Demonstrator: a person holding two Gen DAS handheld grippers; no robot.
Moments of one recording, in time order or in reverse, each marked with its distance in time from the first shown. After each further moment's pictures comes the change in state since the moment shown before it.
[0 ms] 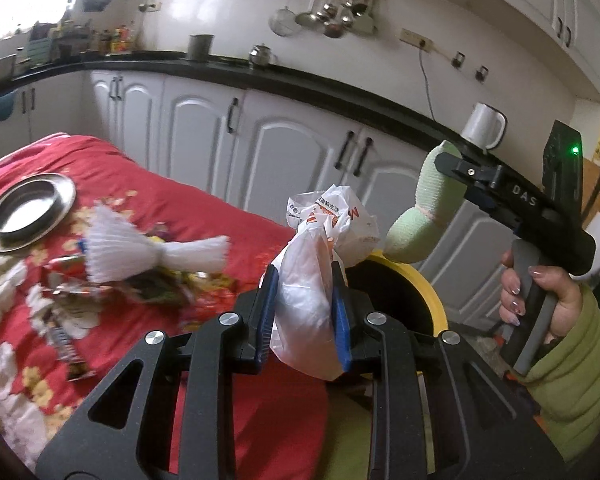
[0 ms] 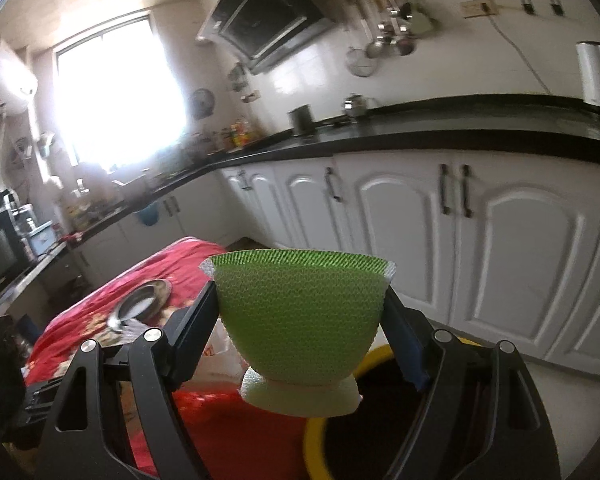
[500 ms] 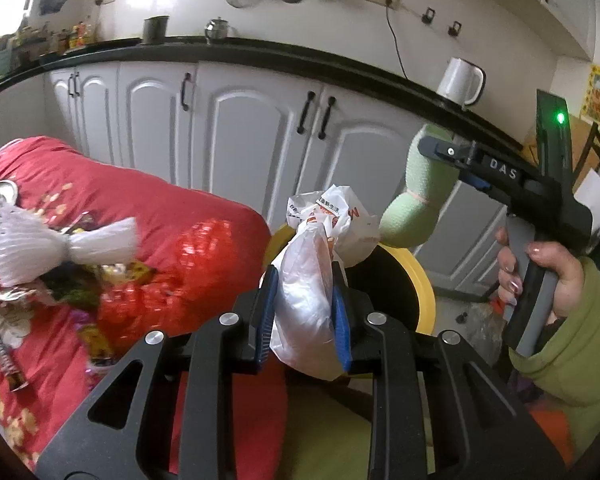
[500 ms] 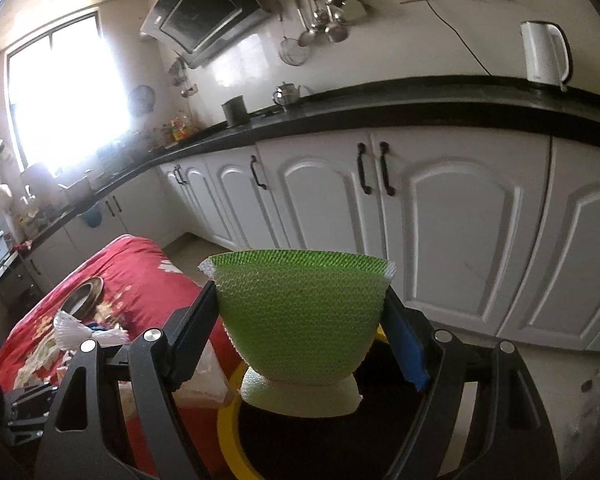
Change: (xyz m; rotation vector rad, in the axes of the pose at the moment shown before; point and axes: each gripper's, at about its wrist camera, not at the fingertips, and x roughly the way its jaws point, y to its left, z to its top) left arm 0.058 -0.049 -0.010 0.096 0.101 -0.056; right arm -0.005 -0.068 -0.020 0.060 0.039 -0.189
